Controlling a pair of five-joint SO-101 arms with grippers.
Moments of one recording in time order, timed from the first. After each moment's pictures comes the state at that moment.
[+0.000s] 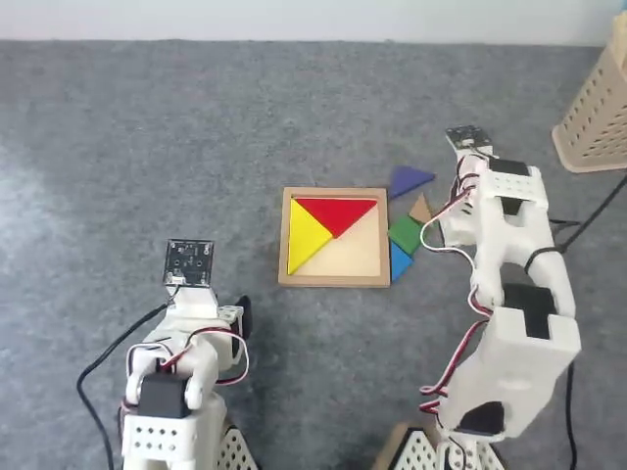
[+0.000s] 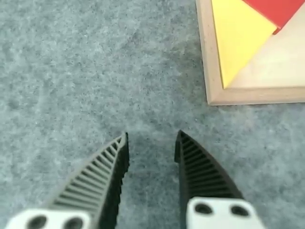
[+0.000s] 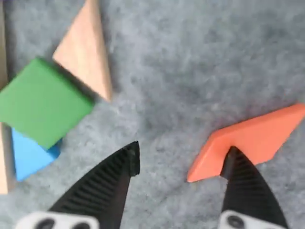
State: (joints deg) left arm -1.9 -103.4 96.7 72.9 8.0; right arm 4.0 19.4 9.0 66.7 16.8
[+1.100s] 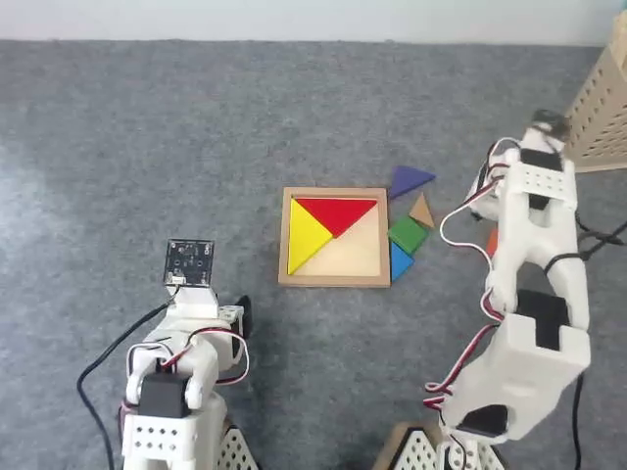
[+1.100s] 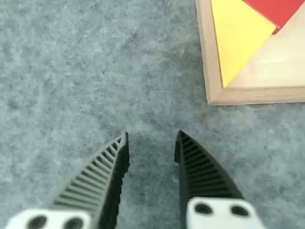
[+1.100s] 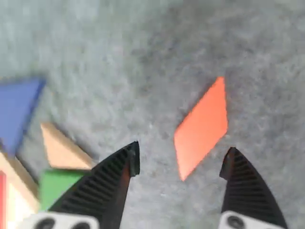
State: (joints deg) left arm -1.8 -103.4 96.7 72.9 8.0; right arm 8.8 16.5 1.4 66.4 -23.3
